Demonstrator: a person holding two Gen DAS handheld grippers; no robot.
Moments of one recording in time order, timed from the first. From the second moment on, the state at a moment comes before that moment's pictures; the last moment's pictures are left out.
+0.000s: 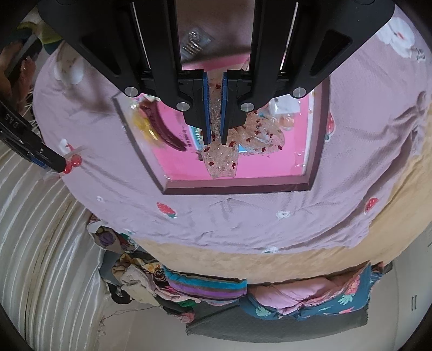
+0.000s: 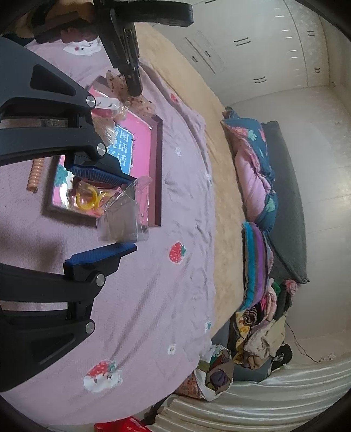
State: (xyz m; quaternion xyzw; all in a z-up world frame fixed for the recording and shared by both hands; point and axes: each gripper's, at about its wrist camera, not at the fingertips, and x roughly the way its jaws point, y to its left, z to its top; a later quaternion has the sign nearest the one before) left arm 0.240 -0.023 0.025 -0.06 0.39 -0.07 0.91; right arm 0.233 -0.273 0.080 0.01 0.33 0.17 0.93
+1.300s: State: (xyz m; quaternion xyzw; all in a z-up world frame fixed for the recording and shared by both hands) left arm 0.272 0.043 -0.030 -0.08 0.42 -0.02 0.90; right arm 0.276 -0.151 0.021 -0.05 0.40 0.23 0.89
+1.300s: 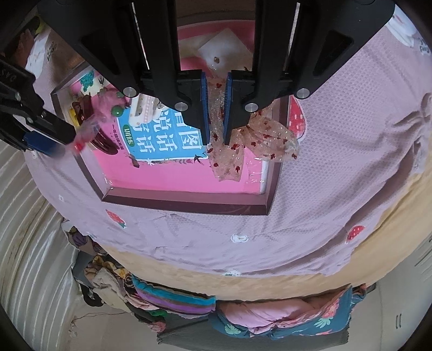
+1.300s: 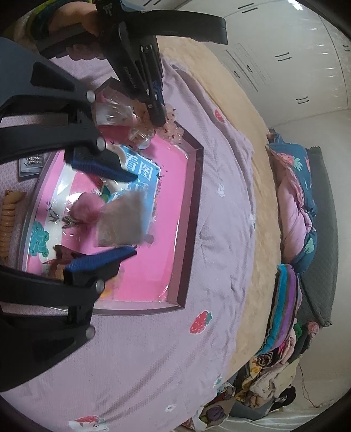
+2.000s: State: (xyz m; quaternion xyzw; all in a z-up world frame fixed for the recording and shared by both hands) left arm 0.250 0.034 0.002 -0.07 0.40 -0.02 0.91; right arm 0.239 -0.195 0.059 0.00 0.36 0.21 0.91
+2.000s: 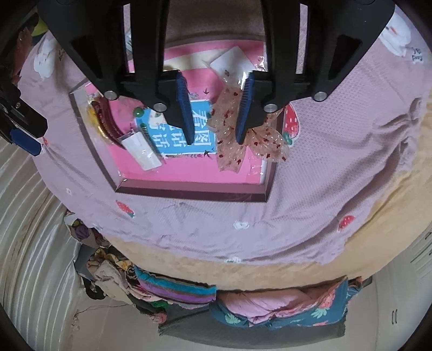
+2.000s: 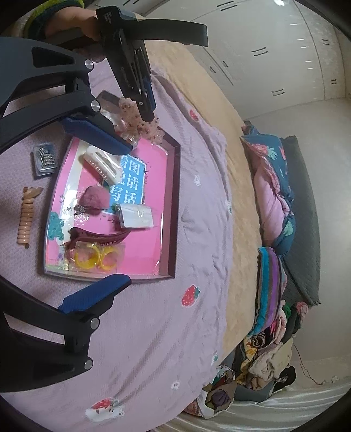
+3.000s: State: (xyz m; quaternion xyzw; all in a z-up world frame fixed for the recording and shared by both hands) left arm 0.158 0.002 0.055 -0.04 0.36 -0.01 0.93; right arm 0.161 -0.249 0.088 0.01 0.33 0.18 0.93
